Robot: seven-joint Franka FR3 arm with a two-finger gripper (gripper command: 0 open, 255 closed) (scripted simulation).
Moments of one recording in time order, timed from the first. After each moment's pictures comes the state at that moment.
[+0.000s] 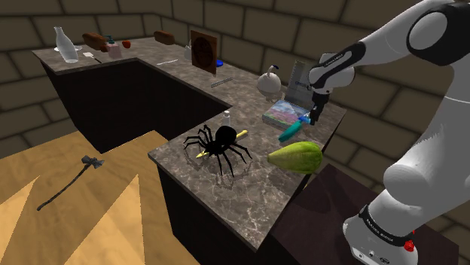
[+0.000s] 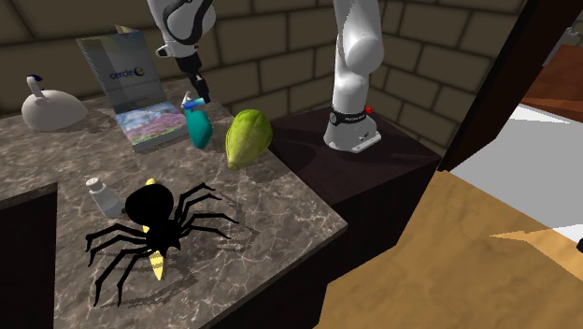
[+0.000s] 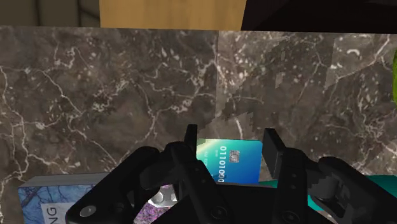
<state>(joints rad) -0.50 0.25 -0.13 -2.13 -0.06 2.25 -0.73</state>
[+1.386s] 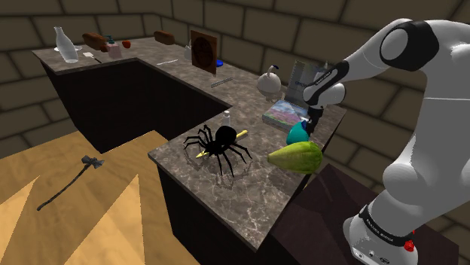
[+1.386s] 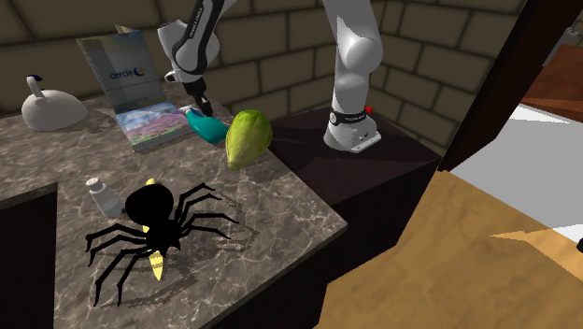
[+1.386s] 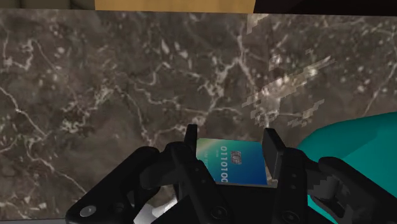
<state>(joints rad) -0.53 0.45 -0.13 -2.11 -0.04 2.42 -0.75</state>
